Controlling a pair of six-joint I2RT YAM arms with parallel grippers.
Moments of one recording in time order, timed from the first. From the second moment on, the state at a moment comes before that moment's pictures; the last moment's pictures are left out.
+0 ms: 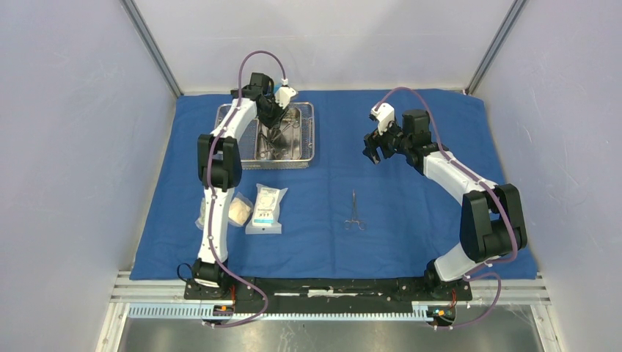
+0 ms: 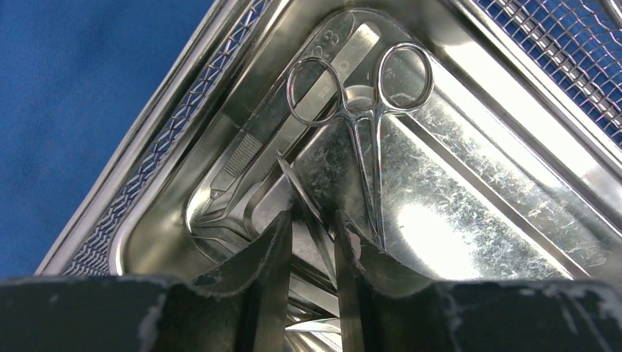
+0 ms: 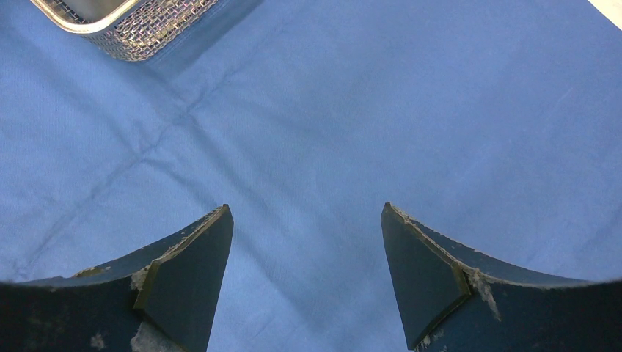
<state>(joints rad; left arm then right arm) -0.18 2.51 2.27 -0.77 0.29 0.62 0.22 1.56 1.02 -0.04 -0.43 -0.37</state>
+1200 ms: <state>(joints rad) -0.17 2.34 2.10 -0.59 0.42 0.55 0.22 1.52 1.02 -0.04 -0.45 -0.35</state>
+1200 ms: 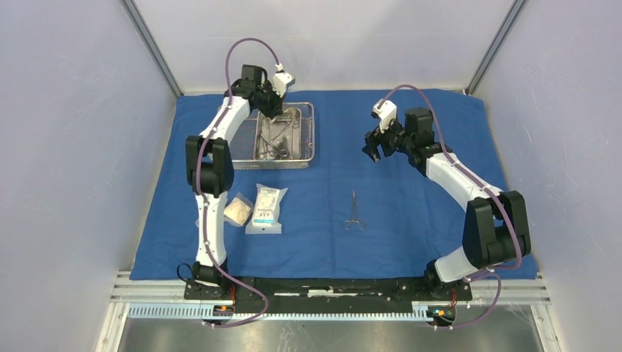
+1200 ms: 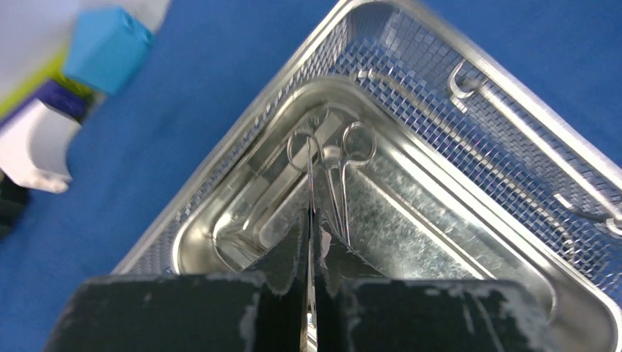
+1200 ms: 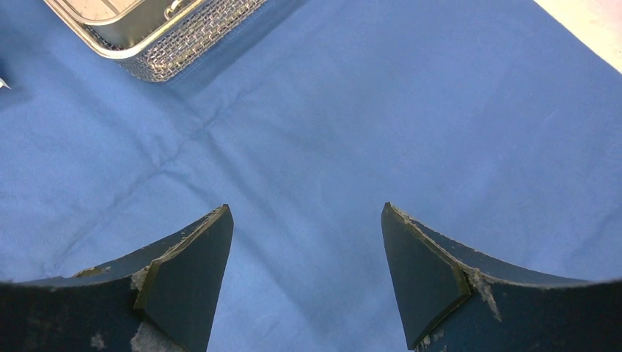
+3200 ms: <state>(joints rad) -0.54 1.64 1.42 -0.84 0.95 0.98 0.44 1.38 0.87 0.12 -1.07 -0.29</state>
